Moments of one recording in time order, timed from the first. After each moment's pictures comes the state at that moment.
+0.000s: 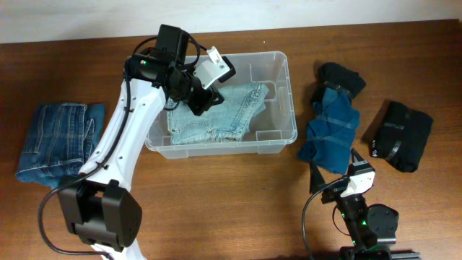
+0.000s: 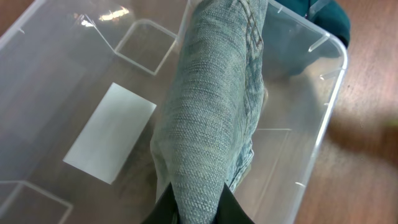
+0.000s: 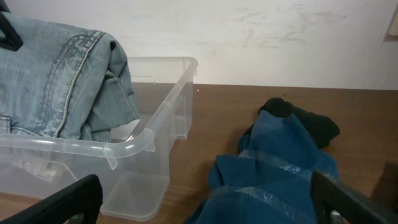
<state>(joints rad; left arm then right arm) -0.30 1.91 1.82 -1.05 0.53 0.61 -0.05 0.05 0.01 -0.05 -0.24 0.02</state>
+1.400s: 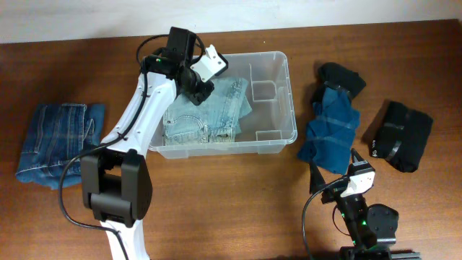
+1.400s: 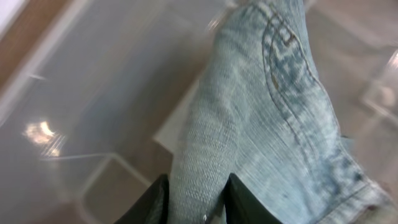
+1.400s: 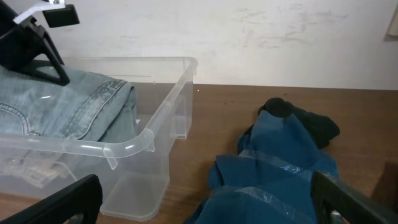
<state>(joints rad) -0.30 2.09 1.83 -0.82 0.19 0.59 -0.05 0.05 0.01 -0.05 -0.24 0.02</state>
